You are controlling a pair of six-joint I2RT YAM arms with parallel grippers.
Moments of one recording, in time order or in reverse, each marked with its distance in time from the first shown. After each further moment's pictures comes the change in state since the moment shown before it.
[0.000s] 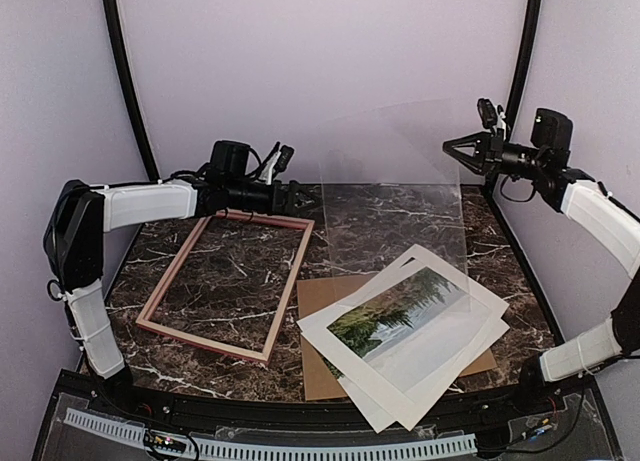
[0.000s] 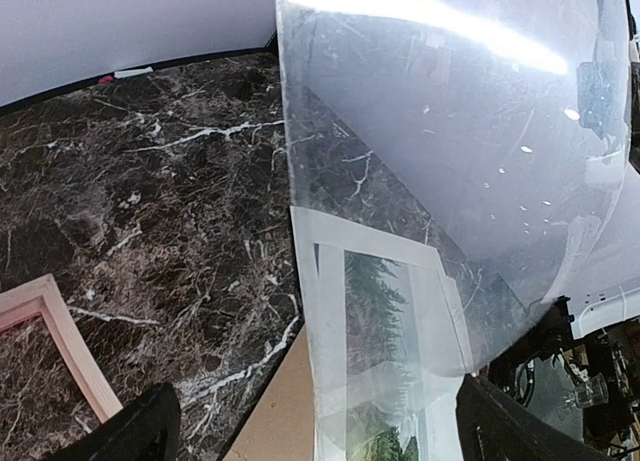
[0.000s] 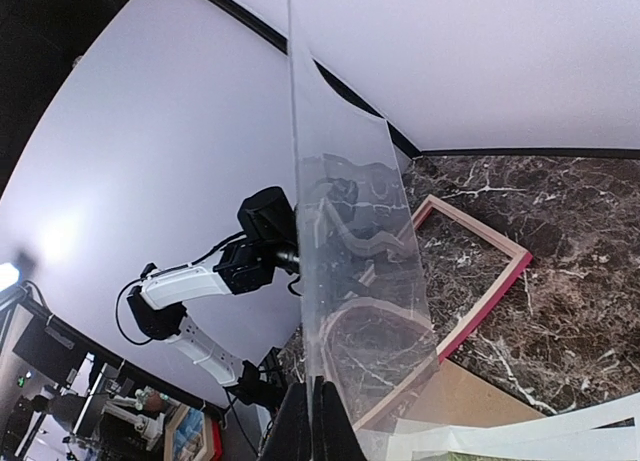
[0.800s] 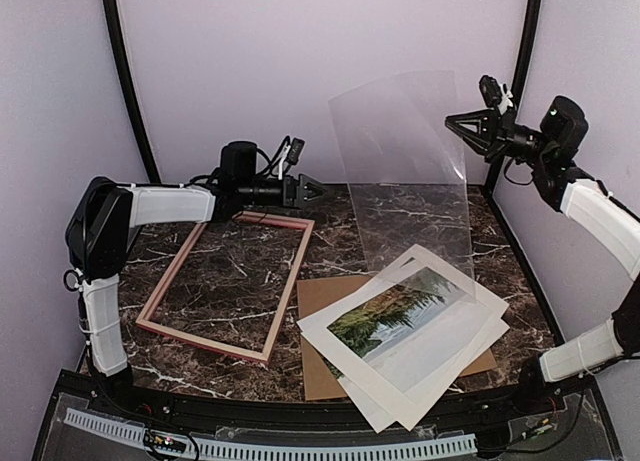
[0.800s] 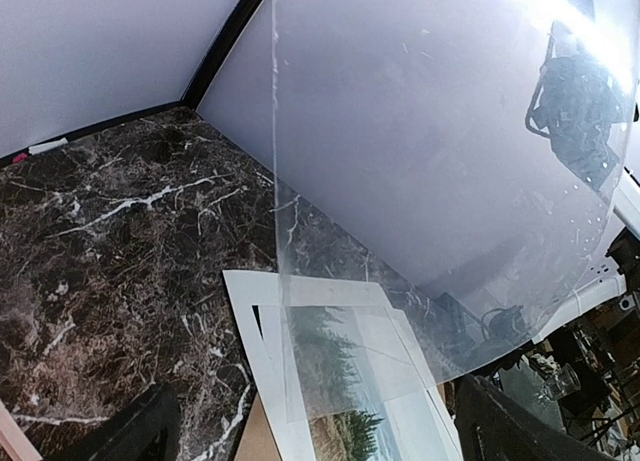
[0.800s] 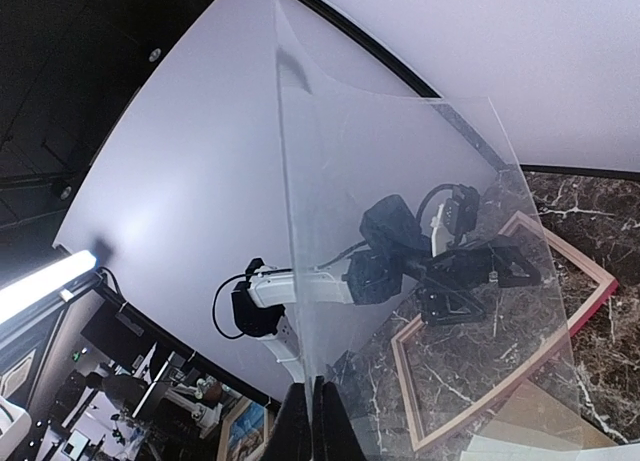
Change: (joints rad) left arm -0.003 0.137 0.050 0.332 0.182 -0.099; right arm 0.031 -0.006 0.017 0.393 -0.087 0.407
